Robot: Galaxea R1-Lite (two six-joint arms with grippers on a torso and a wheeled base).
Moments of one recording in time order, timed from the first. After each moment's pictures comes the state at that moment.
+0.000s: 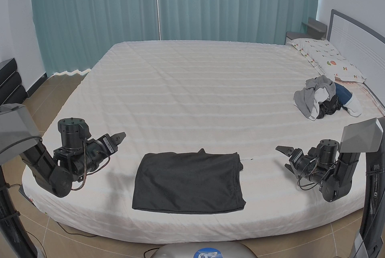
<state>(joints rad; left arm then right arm) -0.16 1.98 -0.57 -1.04 0.06 -0.59 0.06 2.39 -0.55 -1.50 0.30 0.94</state>
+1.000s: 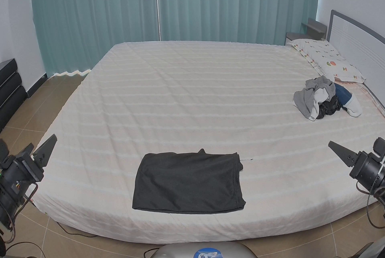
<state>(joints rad) -0.12 0.91 -0.17 -0.67 0.14 -0.31 0.07 1.17 -0.04 -1.04 0.26 0.47</state>
